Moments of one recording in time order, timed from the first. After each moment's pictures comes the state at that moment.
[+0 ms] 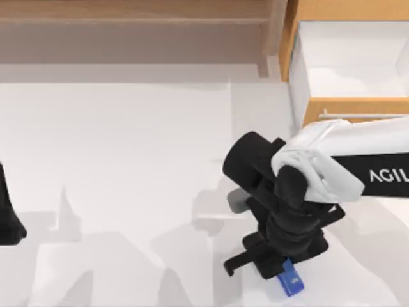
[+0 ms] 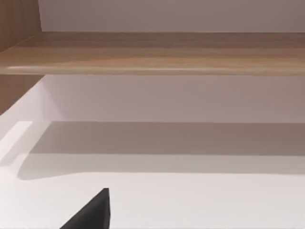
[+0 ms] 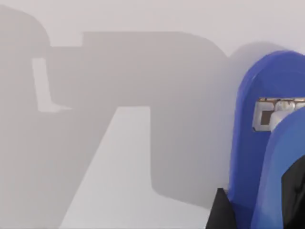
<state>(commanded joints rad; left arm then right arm) 0.00 0.00 0.00 0.00 0.00 0.00 0.79 1.91 1.10 -0.76 0.00 0.35</state>
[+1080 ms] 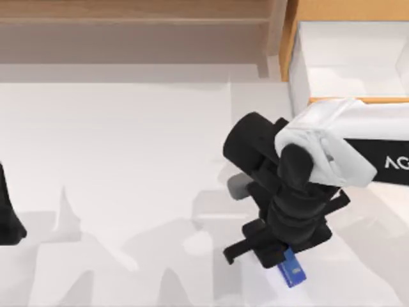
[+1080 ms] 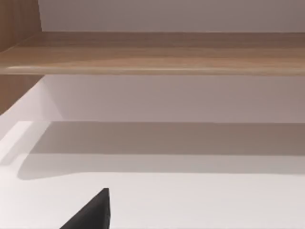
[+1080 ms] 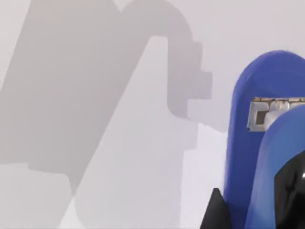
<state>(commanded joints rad) 0.00 0.00 0.00 0.00 0.00 0.00 0.78 1.86 1.17 -0.88 0.00 0.34</state>
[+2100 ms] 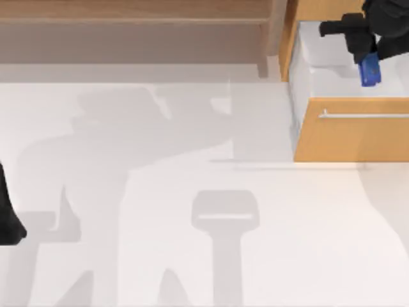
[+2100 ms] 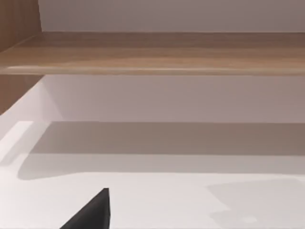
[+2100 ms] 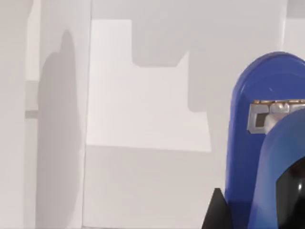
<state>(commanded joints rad) 0.00 0.00 0.00 0.00 0.00 0.00 0.20 2.21 2.10 -1.19 0.06 0.15</state>
